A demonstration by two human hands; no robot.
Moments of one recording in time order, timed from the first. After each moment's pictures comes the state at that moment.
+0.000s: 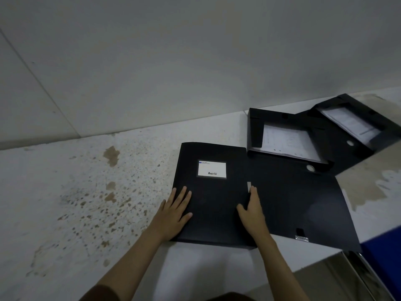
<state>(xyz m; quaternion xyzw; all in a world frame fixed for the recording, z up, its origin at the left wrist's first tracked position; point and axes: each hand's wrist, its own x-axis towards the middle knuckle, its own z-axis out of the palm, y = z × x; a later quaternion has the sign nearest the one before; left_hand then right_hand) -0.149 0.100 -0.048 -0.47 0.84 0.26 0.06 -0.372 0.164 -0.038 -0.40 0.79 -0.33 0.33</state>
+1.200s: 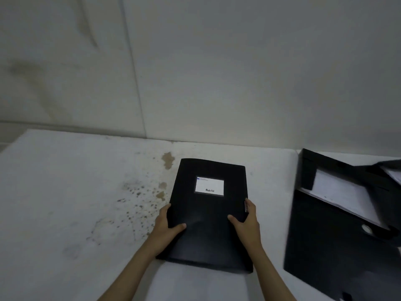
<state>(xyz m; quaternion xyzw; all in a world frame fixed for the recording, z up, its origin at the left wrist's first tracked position) -0.039 0.133 -0.032 -0.63 0.46 0.55 -0.30 -0.271 0.116 -0.024 -0.47 0.68 -0.39 0.42</state>
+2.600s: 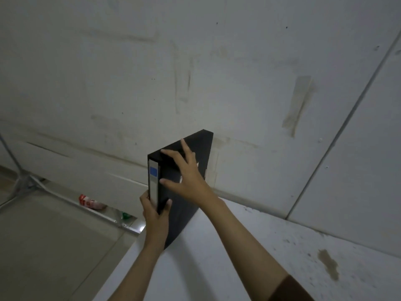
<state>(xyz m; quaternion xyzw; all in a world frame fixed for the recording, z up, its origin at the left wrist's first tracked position) 0.448 0.049 0.088 -0.63 0.29 0.22 -0.69 0.383 -0.029 0.178 -0.87 0.25 -0.30 0.31</state>
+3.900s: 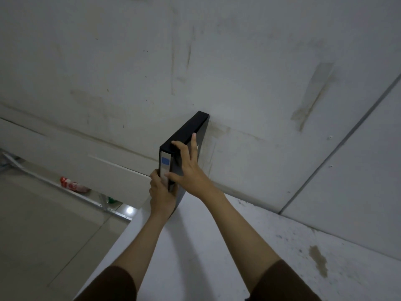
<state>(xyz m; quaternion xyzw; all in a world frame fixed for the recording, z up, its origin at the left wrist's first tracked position) 0.477 -0.039 0.050 -0.73 0.33 0.22 -0.56 0.394 -0.079 0.143 -0.87 0.29 -0.24 0.33</state>
